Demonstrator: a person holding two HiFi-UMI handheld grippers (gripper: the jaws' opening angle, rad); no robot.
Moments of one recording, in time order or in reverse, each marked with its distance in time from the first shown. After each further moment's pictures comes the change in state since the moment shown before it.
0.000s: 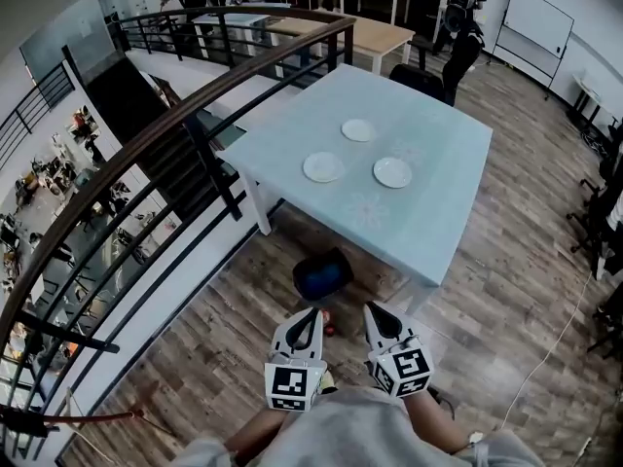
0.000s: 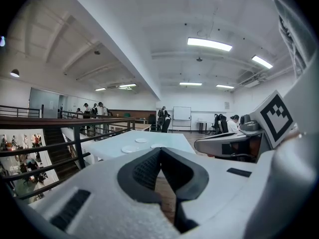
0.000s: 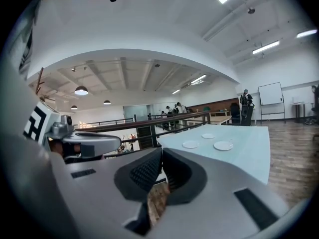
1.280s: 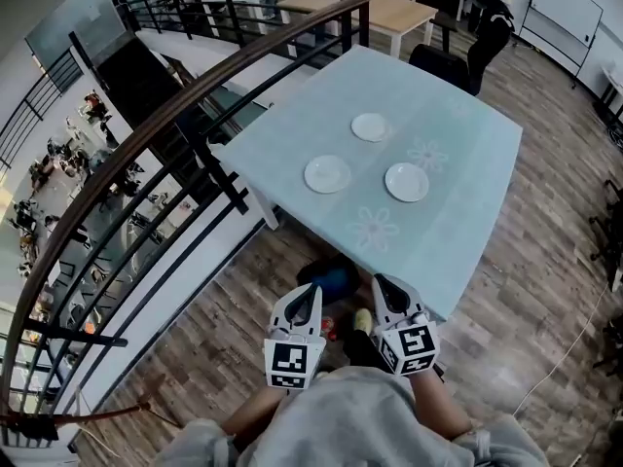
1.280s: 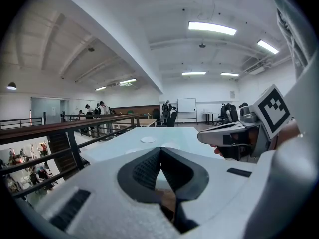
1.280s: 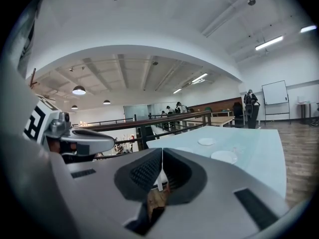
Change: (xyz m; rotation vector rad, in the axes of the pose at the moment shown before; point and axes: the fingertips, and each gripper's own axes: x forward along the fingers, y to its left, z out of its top) left arm 0.146 0.056 0.013 0.065 0.076 0.050; right arm 0.124 -0.111 0.027 -0.012 -0.004 0.021
